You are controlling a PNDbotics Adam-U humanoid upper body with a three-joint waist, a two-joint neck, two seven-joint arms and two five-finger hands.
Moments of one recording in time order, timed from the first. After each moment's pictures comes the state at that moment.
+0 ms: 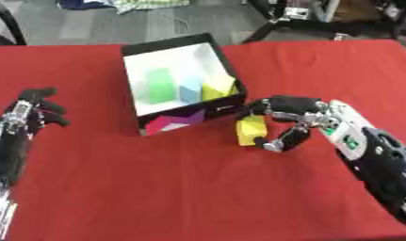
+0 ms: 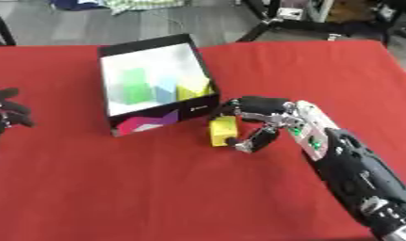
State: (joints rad) left arm -0.16 0.29 -0.07 -1.81 0.01 0.11 -0.07; right arm -0.61 -0.44 0.33 -1.18 0.59 -0.73 0.43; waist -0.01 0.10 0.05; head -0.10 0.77
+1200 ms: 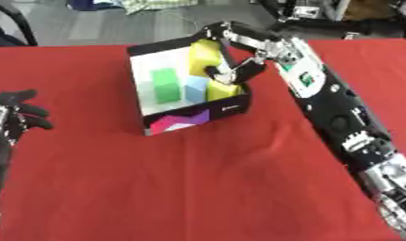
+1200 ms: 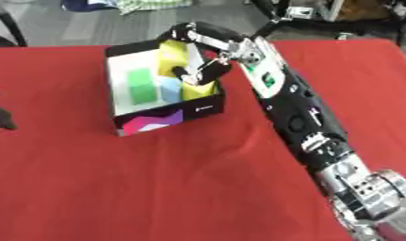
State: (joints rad) left arm -0.21 0.26 -0.09 -1.81 0.02 0.11 -0.09; right arm -0.88 -0.28 0.10 -1.00 0.54 -0.55 0.47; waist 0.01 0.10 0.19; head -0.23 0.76
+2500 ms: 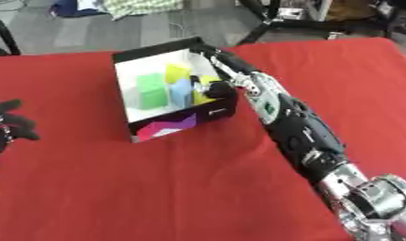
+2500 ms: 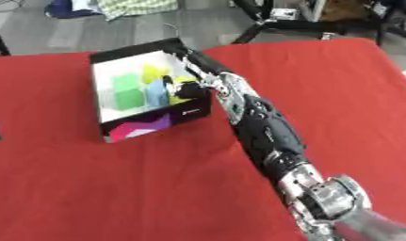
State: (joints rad) left arm -0.19 0.26 -0.09 -1.81 0.03 0.11 -0.09; right arm -0.81 -0.22 0.04 -0.91 0.80 -0.45 0.02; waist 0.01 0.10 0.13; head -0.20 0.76
